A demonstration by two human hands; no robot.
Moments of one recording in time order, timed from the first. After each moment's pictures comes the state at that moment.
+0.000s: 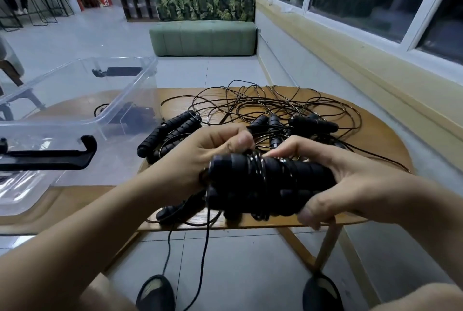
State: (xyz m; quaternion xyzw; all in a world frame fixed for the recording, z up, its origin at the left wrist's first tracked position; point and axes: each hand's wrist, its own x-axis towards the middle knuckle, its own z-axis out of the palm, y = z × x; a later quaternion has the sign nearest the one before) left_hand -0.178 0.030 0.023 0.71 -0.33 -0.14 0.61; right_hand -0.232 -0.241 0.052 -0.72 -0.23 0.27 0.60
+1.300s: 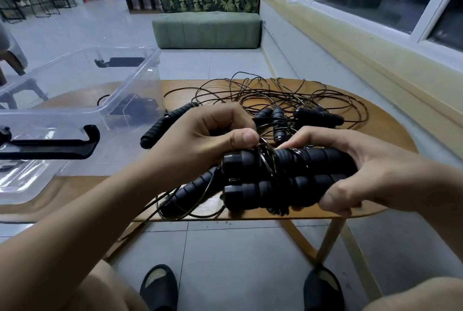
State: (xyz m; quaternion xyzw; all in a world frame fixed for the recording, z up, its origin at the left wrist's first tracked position) left_hand -0.179 0.030 0.030 0.71 -0.35 -0.04 0.60; right_hand -0.230 -0.250 0.056 -0.71 -0.22 0.27 0.60
